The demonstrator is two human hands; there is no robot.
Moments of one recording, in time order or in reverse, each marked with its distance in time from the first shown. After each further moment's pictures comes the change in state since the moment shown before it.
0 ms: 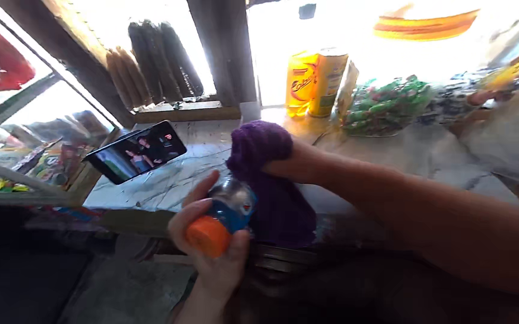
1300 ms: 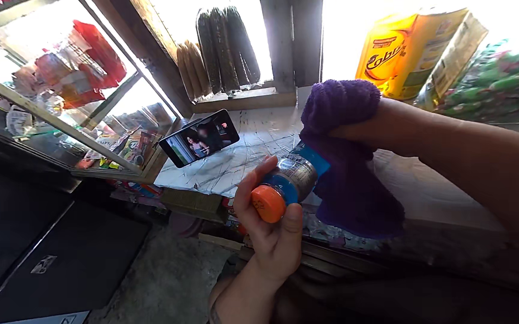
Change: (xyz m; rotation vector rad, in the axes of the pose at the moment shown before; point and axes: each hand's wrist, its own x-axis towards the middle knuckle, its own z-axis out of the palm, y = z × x) left_hand -0.002 -0.005 0.010 -0.126 0.005 -0.048; right_hand 0.016 0.014 -0.028 0.018 -0.033 0.346
